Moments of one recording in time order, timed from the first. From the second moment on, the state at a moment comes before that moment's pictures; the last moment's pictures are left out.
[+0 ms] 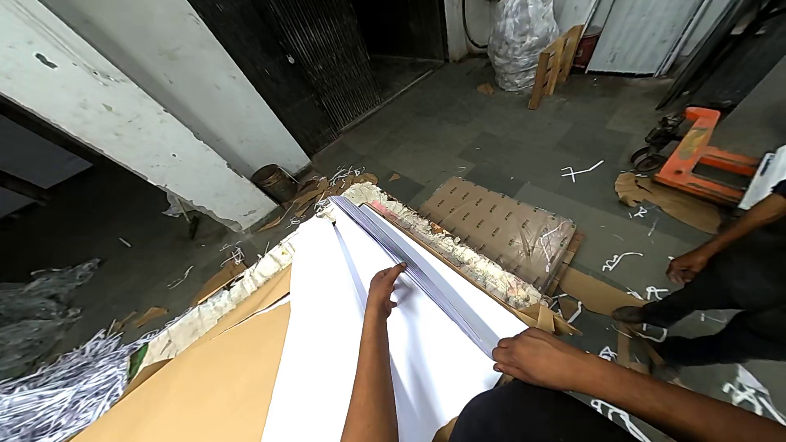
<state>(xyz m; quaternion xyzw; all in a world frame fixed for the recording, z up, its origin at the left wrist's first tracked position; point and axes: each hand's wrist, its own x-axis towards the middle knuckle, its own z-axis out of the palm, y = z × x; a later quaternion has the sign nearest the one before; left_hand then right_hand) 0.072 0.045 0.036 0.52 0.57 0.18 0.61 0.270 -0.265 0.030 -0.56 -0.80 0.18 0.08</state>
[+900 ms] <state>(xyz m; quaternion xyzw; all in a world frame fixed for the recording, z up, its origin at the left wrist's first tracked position) 0.072 0.047 0.032 0.52 0.58 0.18 0.61 0.267 -0.266 0.029 -0.56 -0.80 0.17 0.08</state>
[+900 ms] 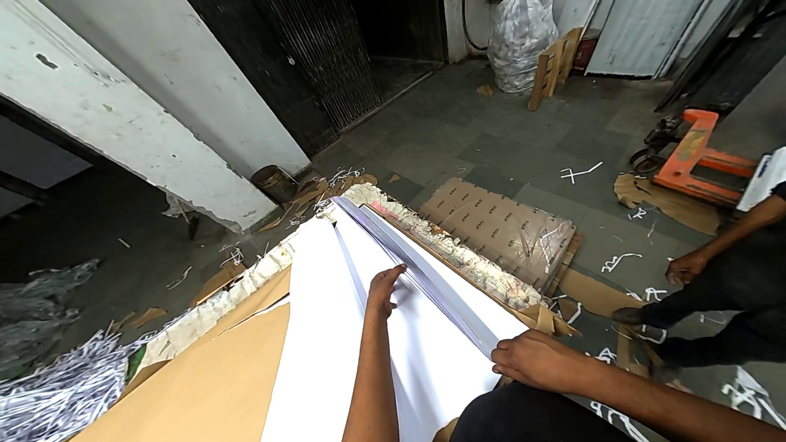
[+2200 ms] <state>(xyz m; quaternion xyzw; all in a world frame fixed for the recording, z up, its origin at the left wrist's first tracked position) 0.107 0.023 0.004 0.52 0.50 0.30 0.62 0.284 -0.262 0.014 -0.58 -0.77 0.19 0.16</state>
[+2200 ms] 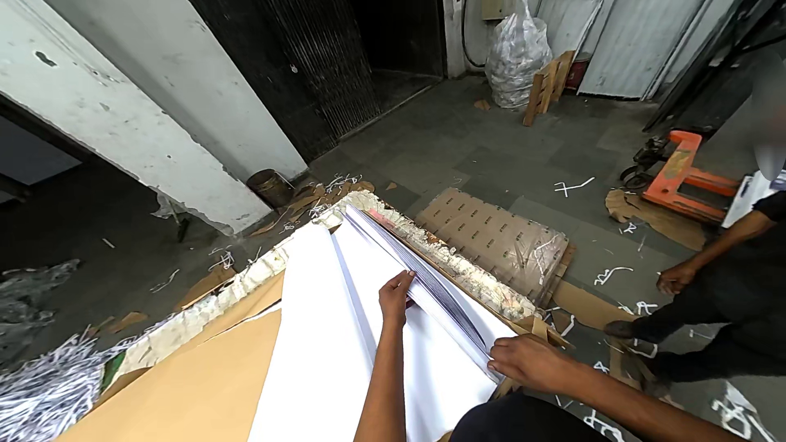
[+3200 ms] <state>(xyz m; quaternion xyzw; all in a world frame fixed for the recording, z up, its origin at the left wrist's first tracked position) -0.008 0.034 0.034 0.51 0.58 0.35 0.53 0.306 -0.258 -0.025 -0.80 -0.30 0.47 0.25</state>
